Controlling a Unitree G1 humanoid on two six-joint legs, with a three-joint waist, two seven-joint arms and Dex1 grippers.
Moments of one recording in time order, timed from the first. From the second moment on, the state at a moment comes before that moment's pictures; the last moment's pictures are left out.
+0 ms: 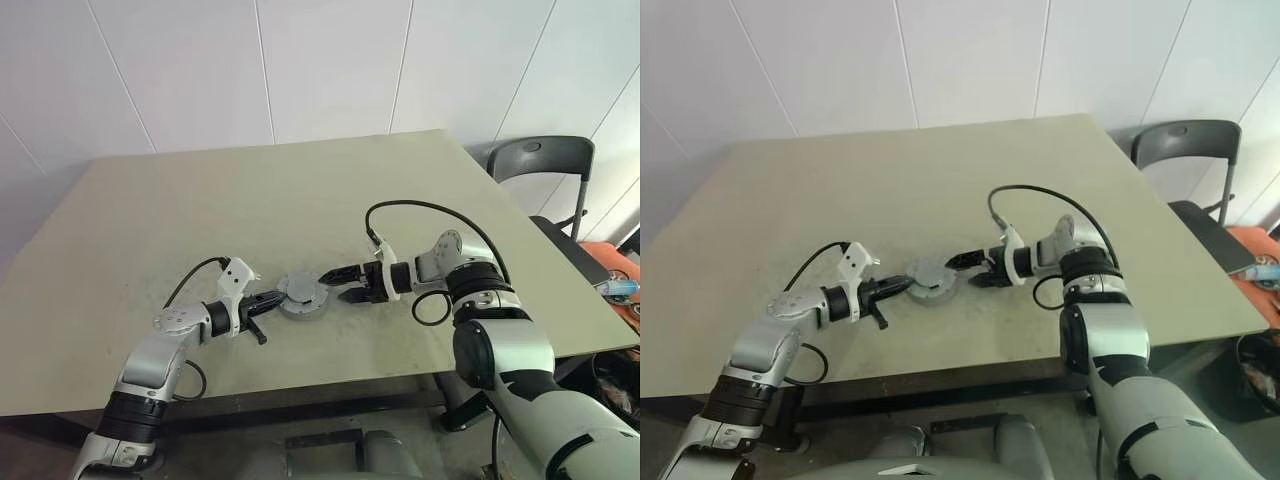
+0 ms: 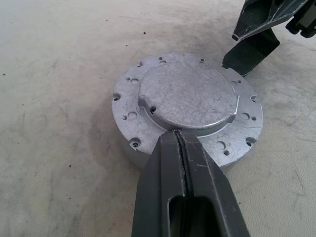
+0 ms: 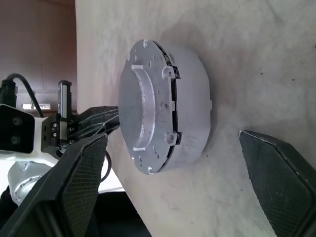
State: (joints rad) left arm -0.20 0.46 -0.09 -0.05 -0.29 0.49 -0.78; right arm -0.98 -0.22 -0.20 0.91 0.34 1.43 0.81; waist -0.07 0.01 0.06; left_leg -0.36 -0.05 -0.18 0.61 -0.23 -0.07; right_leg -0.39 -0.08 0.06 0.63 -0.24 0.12
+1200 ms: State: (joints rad) left arm -0.06 0.26 0.35 -0.12 -0.72 0.75 -0.54; right arm -0.92 -0.16 -0.38 0.83 0.51 1.50 0.61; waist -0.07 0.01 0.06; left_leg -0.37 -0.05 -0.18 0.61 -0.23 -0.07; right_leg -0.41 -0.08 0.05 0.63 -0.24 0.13
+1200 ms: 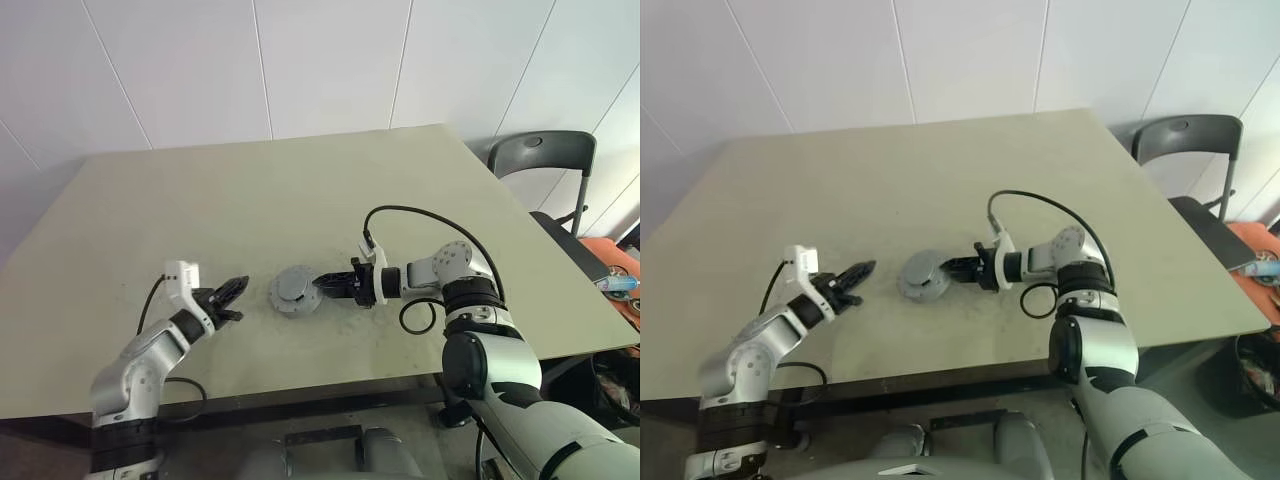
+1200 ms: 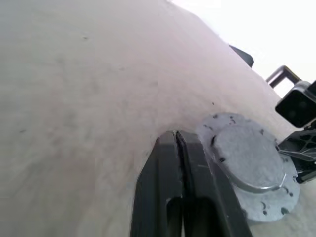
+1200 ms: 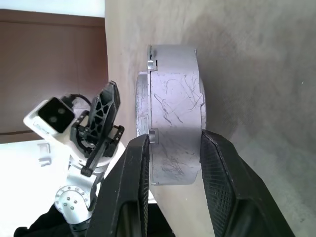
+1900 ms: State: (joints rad) left arm -0.03 0.18 0.52 -0.05 -1.53 1.02 -0.34; right arm -0.99 -0.18 -0.50 0.74 0.63 1.60 0.59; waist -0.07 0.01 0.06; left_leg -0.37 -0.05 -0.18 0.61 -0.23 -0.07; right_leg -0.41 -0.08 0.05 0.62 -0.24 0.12
